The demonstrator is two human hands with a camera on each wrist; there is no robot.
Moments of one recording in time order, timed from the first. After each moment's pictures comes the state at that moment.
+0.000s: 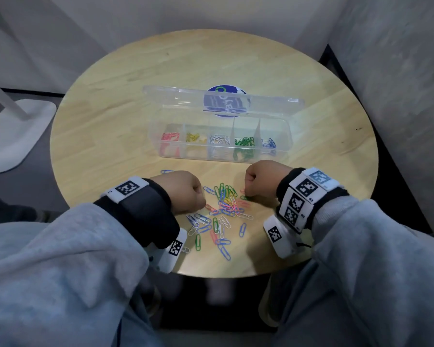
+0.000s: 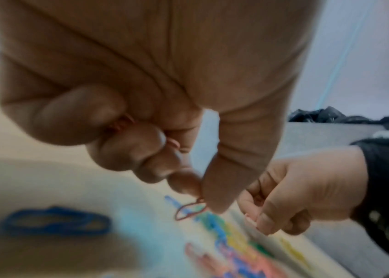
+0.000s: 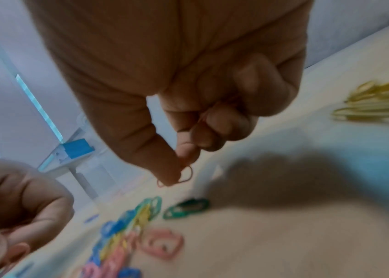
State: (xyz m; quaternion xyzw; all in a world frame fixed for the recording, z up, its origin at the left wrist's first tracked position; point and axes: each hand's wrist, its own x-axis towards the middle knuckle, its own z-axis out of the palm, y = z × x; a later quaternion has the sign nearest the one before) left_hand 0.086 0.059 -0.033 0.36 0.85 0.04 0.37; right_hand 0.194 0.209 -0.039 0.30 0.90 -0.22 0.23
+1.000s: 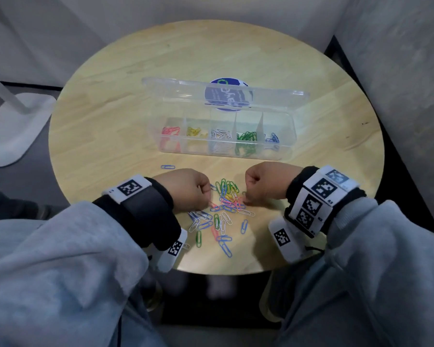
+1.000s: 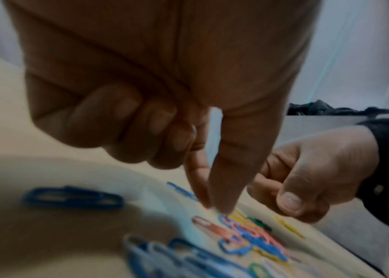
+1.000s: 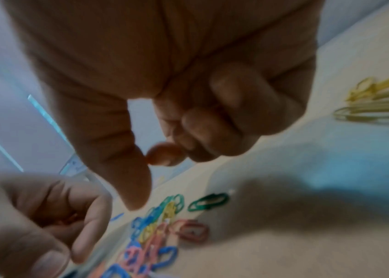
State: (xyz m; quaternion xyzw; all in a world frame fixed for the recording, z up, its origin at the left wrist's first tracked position) left_hand 0.092 0.060 -0.036 0.40 0.83 0.09 0.37; right_hand 0.204 0.206 -0.040 0.30 0.87 -0.32 0.24
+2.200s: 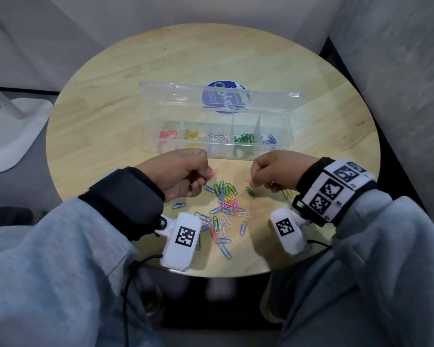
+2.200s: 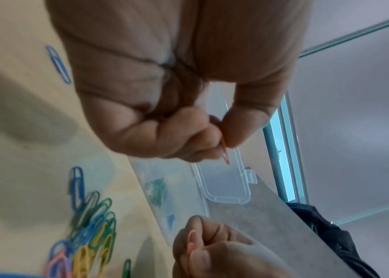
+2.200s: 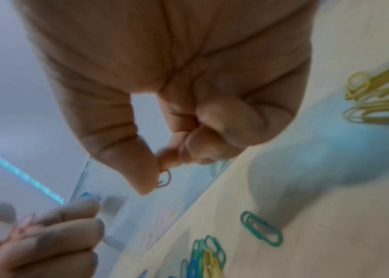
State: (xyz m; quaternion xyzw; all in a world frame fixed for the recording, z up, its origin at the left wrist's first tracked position) left_hand 0.077 0.068 -0.025 0.13 0.62 0.52 0.58; right_hand 0.208 0.224 -0.029 0.35 0.80 -0.46 0.17
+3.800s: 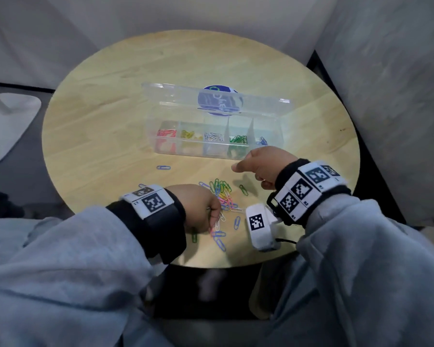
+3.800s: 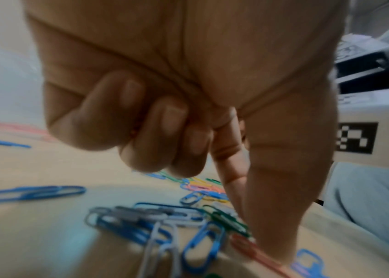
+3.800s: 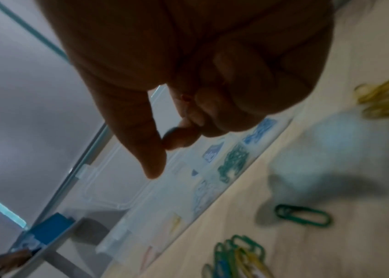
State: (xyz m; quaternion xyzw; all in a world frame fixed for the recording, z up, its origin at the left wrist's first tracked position) left_hand 0.114 0.057 -0.039 0.53 0.75 -0.02 0.40; right_hand 0.199 0.197 -0.007 0.46 0.75 -0.45 0.12
